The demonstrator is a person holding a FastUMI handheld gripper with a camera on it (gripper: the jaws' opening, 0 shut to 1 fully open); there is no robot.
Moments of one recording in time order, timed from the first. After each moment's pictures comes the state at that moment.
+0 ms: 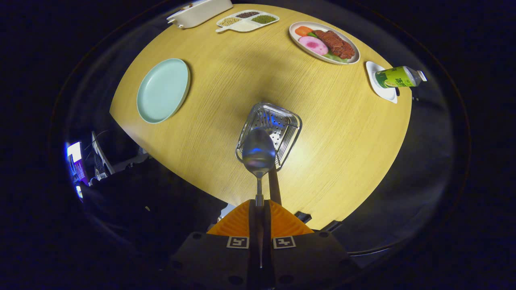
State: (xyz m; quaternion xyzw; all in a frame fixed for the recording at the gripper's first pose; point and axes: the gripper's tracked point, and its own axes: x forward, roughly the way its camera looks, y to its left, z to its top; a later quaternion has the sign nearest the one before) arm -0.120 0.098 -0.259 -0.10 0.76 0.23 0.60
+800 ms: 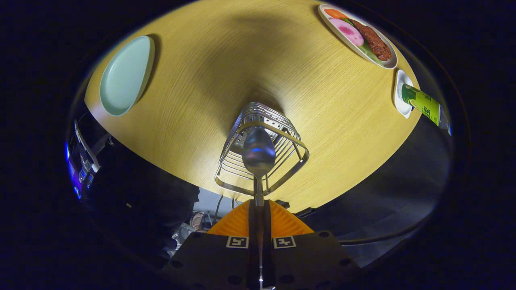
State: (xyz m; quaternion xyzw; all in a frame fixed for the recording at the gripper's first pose) arm -0.083 0.107 -0.292 -0.21 0.82 0.20 0.49
